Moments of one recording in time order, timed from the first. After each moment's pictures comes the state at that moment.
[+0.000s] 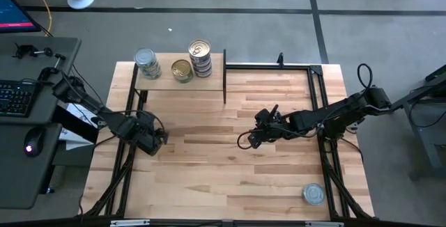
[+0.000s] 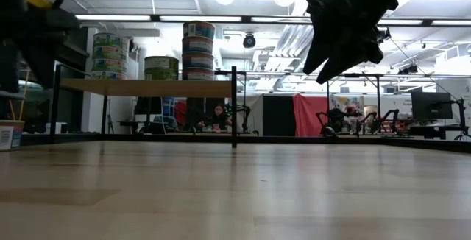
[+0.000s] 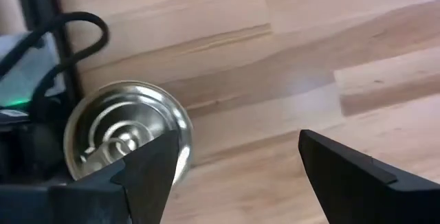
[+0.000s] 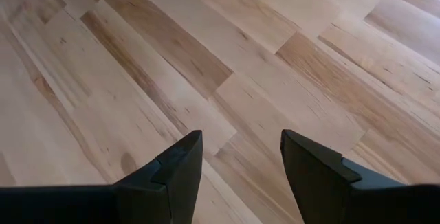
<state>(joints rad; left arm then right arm) -0.54 1.08 0.74 -1.26 -0.36 -1.88 0.23 1.43 0.95 -0.54 0.41 0.94</state>
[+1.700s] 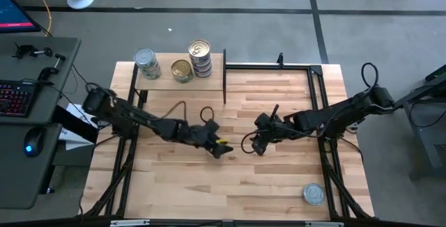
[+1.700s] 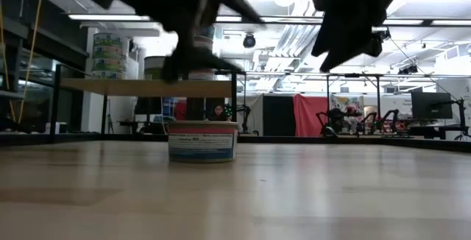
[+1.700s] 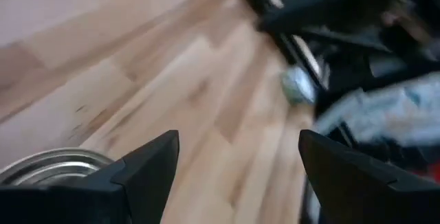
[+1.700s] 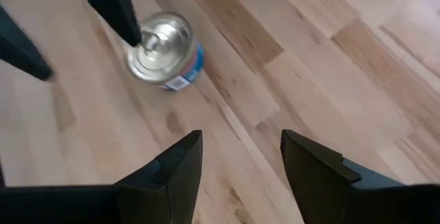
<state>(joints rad) -0.24 1.66 0.88 0.27 -0.17 -1.04 0.26 1.38 0.95 -0.52 0.26 0.83</state>
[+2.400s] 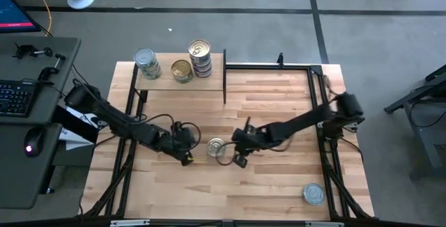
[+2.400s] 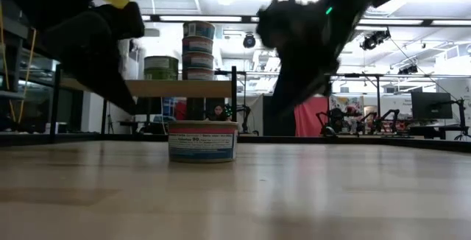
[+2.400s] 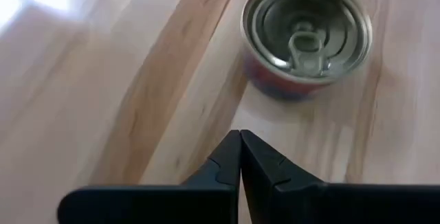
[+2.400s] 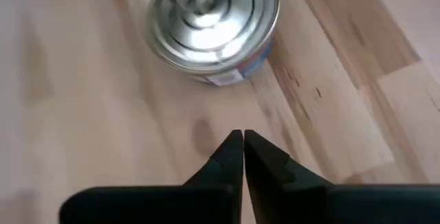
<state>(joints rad) -0.42 1.41 0.65 -0.26 -0.49 -0.66 0.25 1.77 1.08 -0.29 0.13 0.65</state>
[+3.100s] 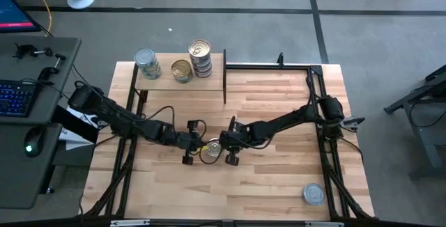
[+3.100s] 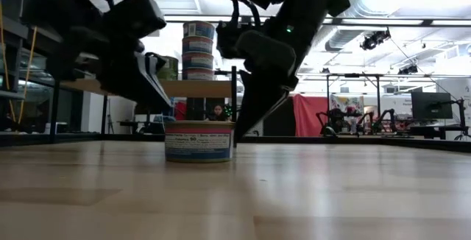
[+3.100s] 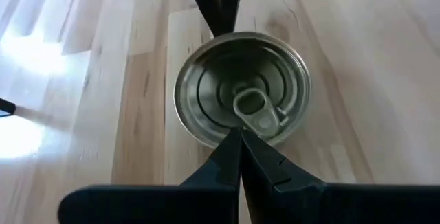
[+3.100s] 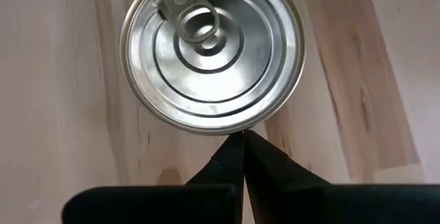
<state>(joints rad) -0.30 1.47 0.58 0.13 -0.27 -0.01 0.19 1.99 1.32 -0.41 0.12 0.34</state>
